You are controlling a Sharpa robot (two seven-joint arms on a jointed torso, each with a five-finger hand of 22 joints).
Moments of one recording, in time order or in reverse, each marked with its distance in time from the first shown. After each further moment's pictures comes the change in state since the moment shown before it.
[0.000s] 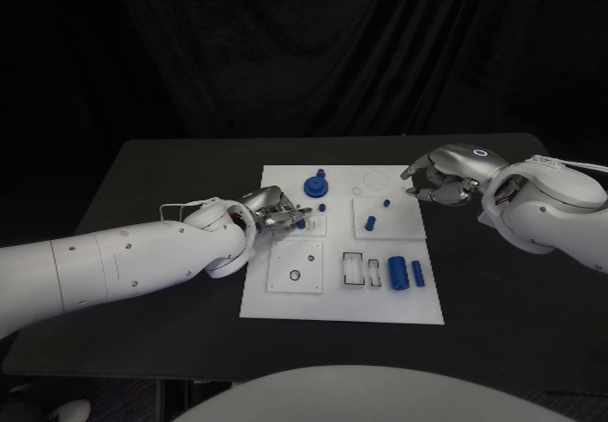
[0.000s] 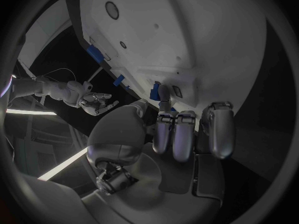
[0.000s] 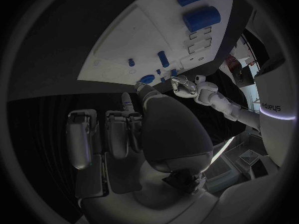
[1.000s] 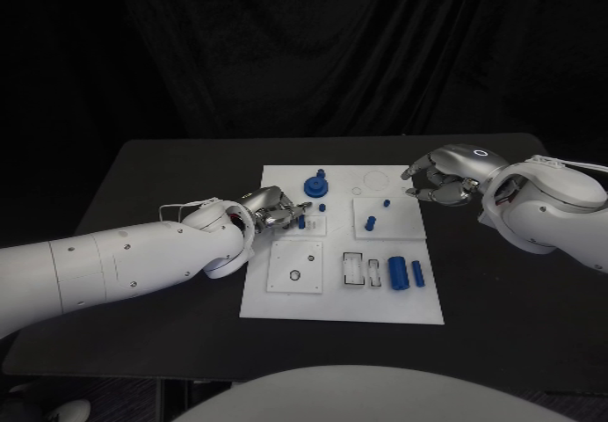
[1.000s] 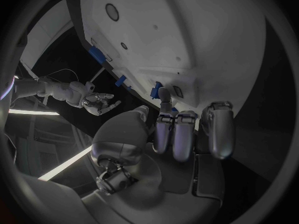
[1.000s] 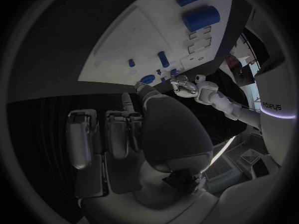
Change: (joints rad) left arm -0.002 -0.004 -0.002 -0.006 0.000 0.001 0.037; left_hand -0.064 0.130 -0.160 0.002 0.101 -0.026 -0.018 0.140 0.168 0.000 0.000 0.000 0.000 -0.004 -0.004 0.000 0.000 0.000 0.007 -0.007 -0.005 0.000; right arm 0.000 0.000 0.000 -0.001 0.009 0.005 -0.004; right_hand 0.000 0.000 0.000 0.000 0.004 0.000 0.000 0.000 0.000 0.000 0.000 0.000 0.000 0.000 0.000 0.000 0.000 0.000 0.000 0.000 -0.004 0.000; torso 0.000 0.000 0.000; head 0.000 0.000
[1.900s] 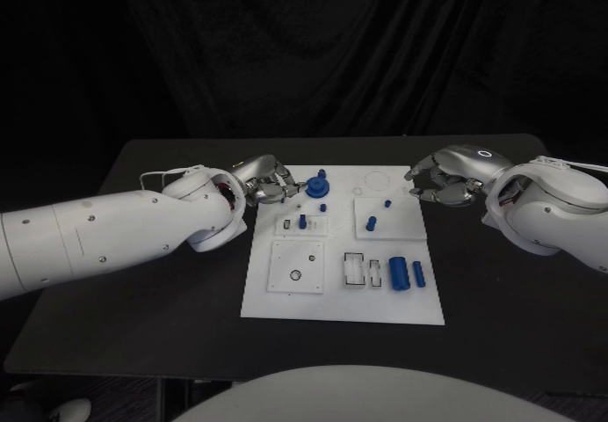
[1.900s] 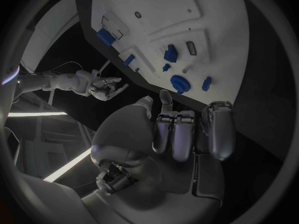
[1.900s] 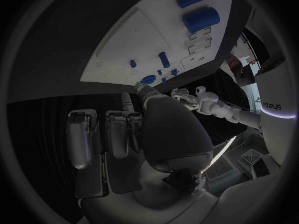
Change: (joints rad) left arm 0.134 -0.070 0.002 0.087 0.027 0.044 -0.007; left_hand 0.275 -0.079 0.022 -0.011 0.048 -0.138 0.006 0.097 0.000 -0.003 -0.010 0.000 0.000 0.004 -0.011 0.000 0.000 0.000 0.014 -0.006 -0.011 0.000; right arm 0.000 -0.007 0.000 0.001 0.001 0.001 -0.002; right_hand 0.000 0.000 0.008 0.003 0.012 0.004 0.004 -0.004 -0.003 0.000 0.000 -0.004 0.000 0.000 0.000 -0.007 0.000 0.000 0.000 0.000 -0.004 0.000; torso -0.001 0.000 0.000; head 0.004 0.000
